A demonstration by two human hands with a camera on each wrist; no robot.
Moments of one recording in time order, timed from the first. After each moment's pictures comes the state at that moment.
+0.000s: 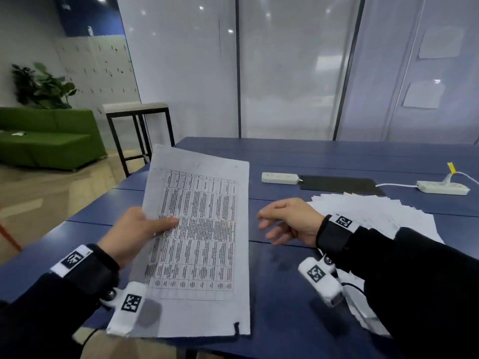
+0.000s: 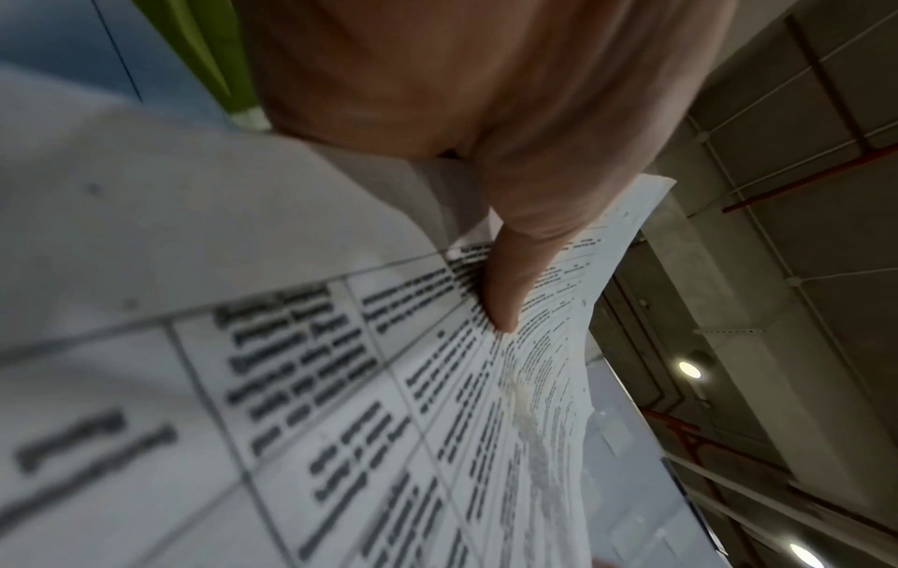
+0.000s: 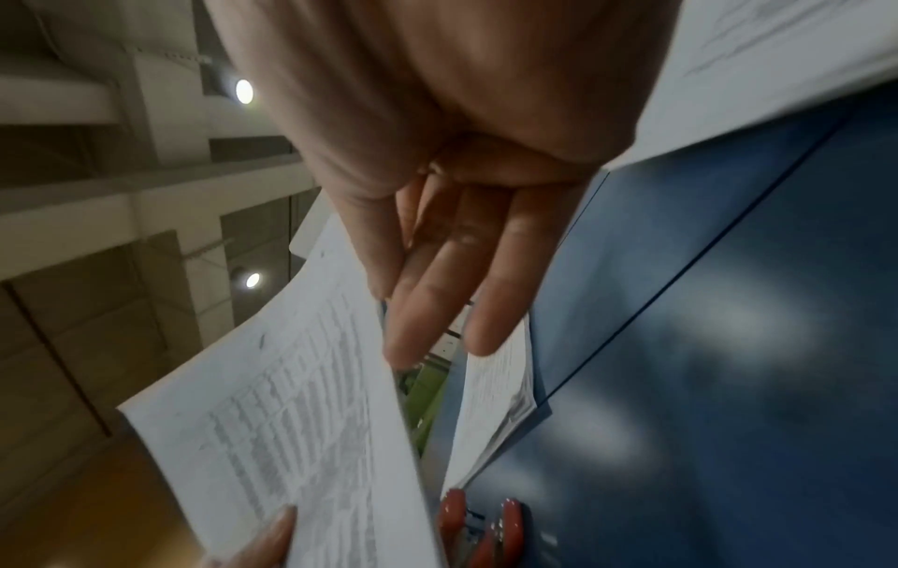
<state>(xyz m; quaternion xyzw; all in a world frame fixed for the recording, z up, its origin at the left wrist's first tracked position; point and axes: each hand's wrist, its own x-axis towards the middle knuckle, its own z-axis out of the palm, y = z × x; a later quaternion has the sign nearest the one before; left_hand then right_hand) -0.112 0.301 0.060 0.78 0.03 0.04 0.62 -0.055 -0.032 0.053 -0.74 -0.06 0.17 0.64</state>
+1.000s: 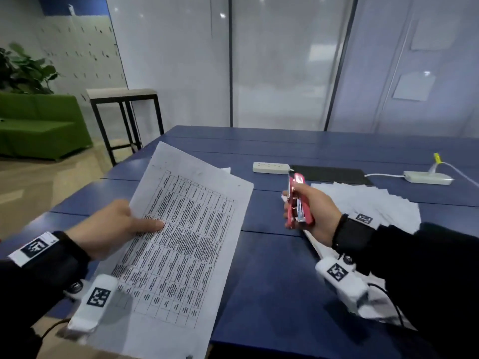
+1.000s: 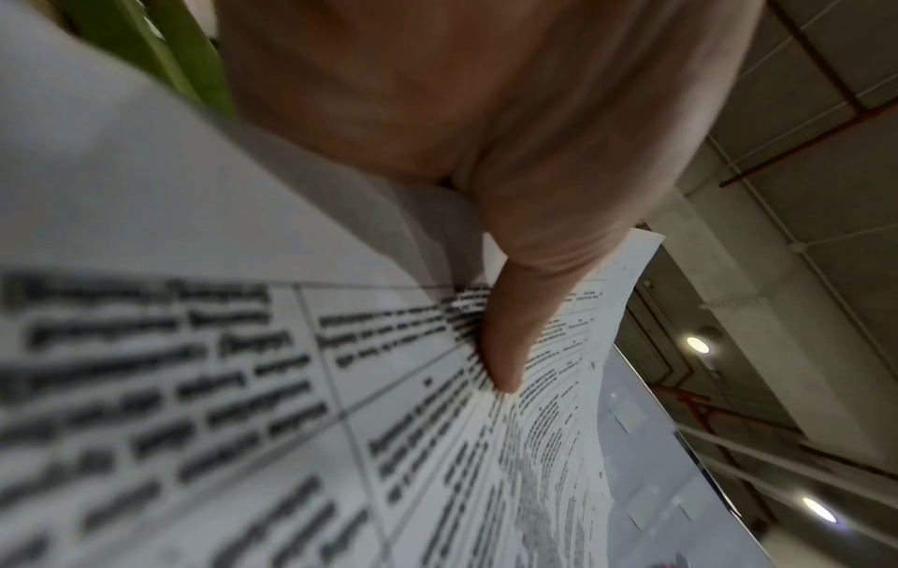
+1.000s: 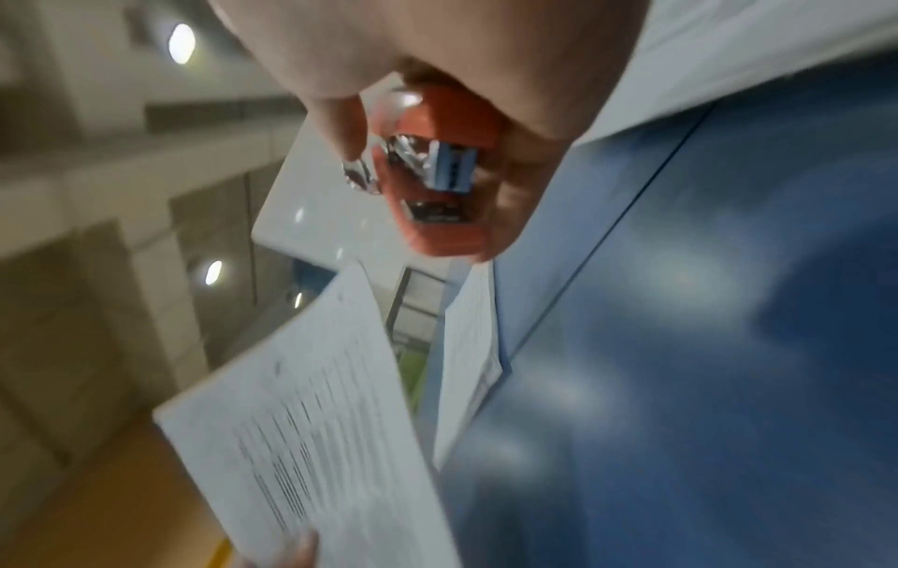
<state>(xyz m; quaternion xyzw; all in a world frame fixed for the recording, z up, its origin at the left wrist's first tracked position) -0.120 0.315 0.067 0.81 -0.02 -0.08 0.58 -0.067 -0.066 0.049 -0.63 0.07 0.06 0.77</state>
